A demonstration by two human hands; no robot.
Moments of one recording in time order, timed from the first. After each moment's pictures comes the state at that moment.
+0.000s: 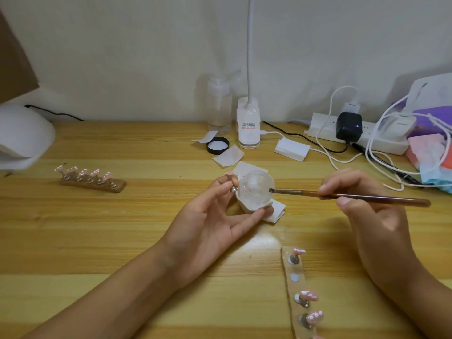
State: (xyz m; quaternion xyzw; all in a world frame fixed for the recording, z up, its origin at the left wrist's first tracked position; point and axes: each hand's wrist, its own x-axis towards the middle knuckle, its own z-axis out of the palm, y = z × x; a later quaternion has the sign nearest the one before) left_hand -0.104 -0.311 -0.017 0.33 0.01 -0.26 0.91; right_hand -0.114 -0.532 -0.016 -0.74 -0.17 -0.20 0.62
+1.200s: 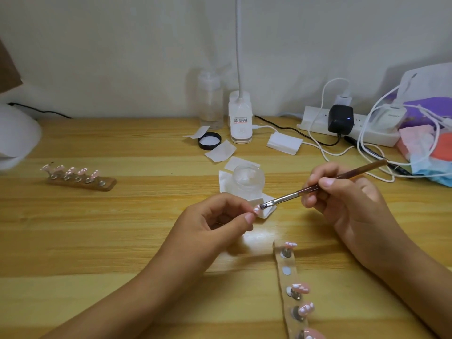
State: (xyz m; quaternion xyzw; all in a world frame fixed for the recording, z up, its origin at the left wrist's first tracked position) left_hand -0.124 -0.312 -0.026 0.71 -0.12 -0.08 0.69; right_hand -0.104 -0.538 -0.016 -0.62 -0.12 -0.01 0.77
